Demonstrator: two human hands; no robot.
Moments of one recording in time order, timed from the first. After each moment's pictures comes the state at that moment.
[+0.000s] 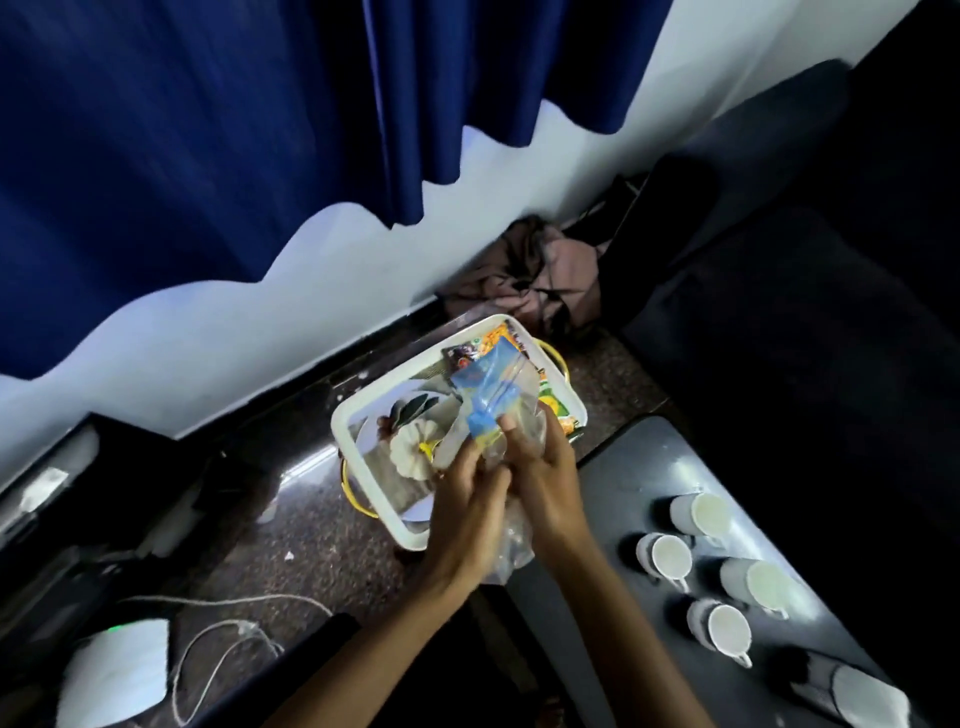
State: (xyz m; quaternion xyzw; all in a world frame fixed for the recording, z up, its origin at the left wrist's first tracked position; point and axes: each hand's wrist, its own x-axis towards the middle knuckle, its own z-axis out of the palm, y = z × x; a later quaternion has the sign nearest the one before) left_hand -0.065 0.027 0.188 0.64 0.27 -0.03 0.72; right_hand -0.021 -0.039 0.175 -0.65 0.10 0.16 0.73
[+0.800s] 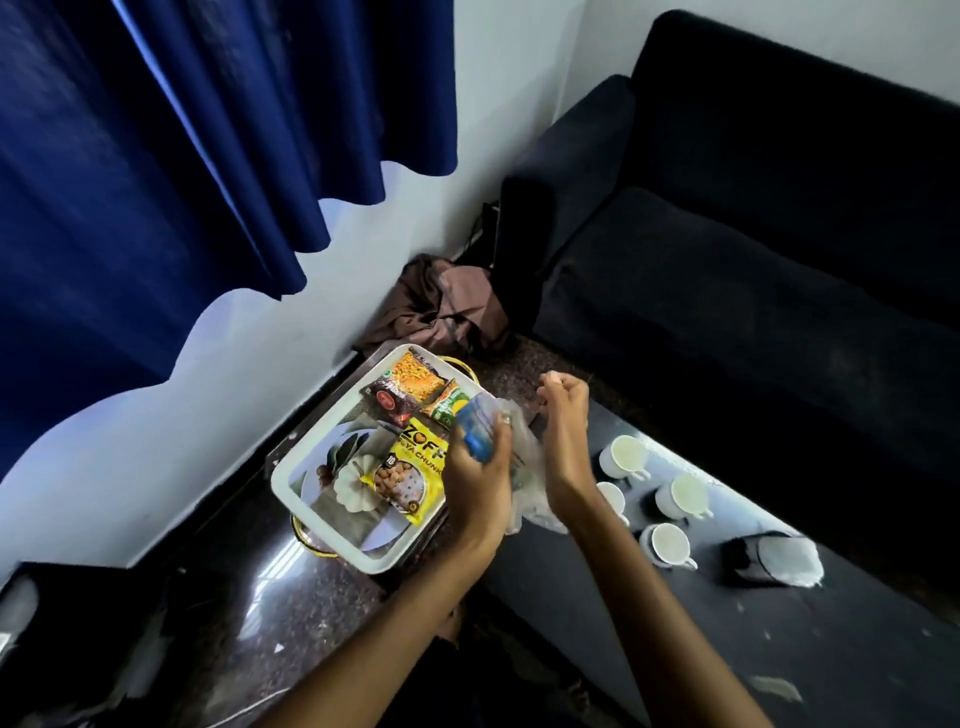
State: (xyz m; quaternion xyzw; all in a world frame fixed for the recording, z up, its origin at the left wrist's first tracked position) left_hand -0.070 -0.059 0.219 0.73 0.22 0.01 0.65; right_hand -0.040 -0.127 0.231 -0.72 0.24 -0.03 0.65
